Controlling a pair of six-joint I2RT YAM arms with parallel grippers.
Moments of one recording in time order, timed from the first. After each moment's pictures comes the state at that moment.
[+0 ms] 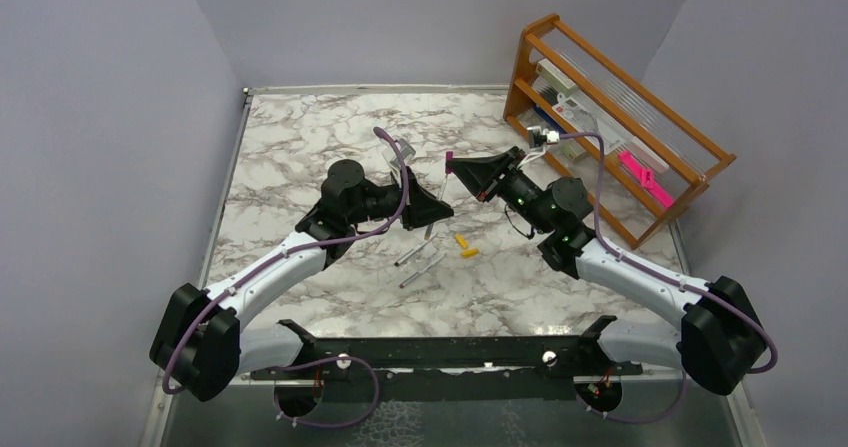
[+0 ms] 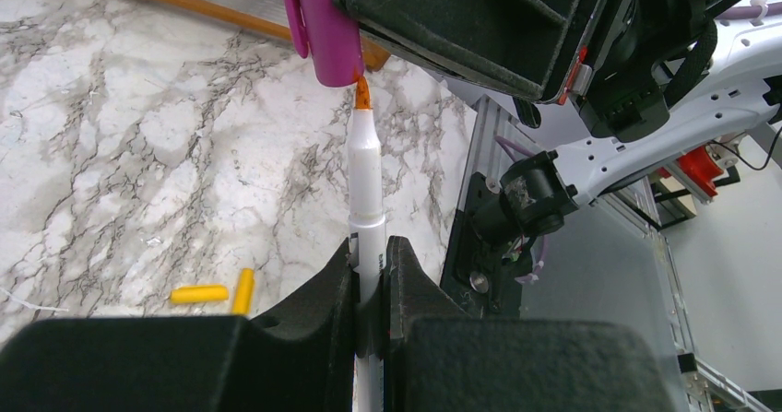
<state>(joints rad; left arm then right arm) -0.58 1.20 0.73 0.39 0.74 -0.53 0.67 1.19 0.66 0.81 -0.17 0.67</state>
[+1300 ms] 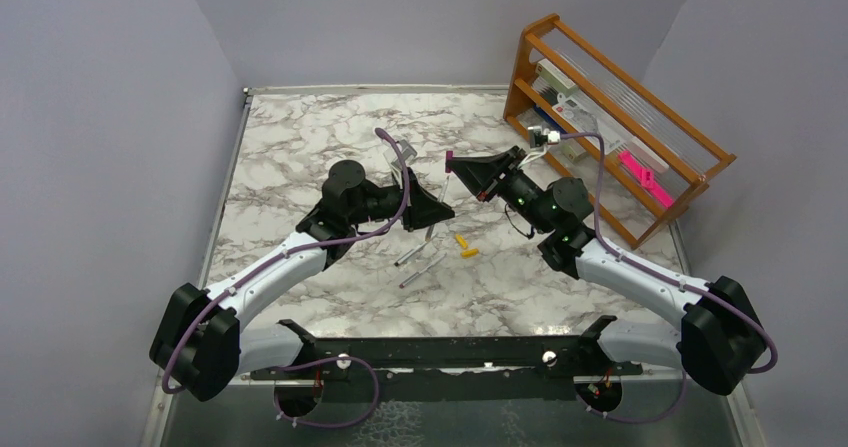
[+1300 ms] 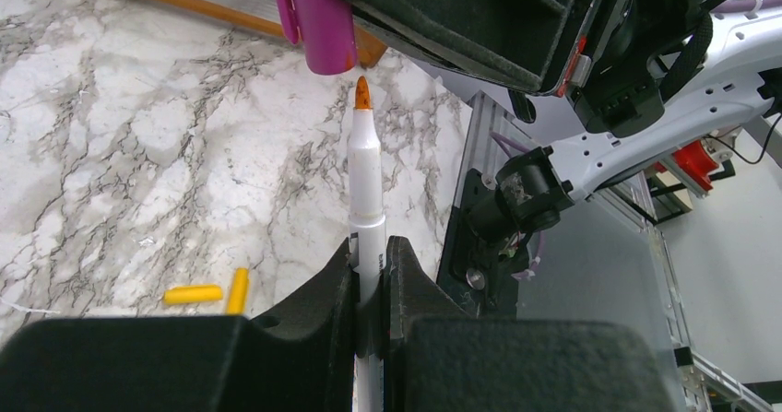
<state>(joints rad) -0.59 1.20 0.73 0.39 0.74 -0.53 0.67 1.19 0.66 0.82 -0.17 0.67</state>
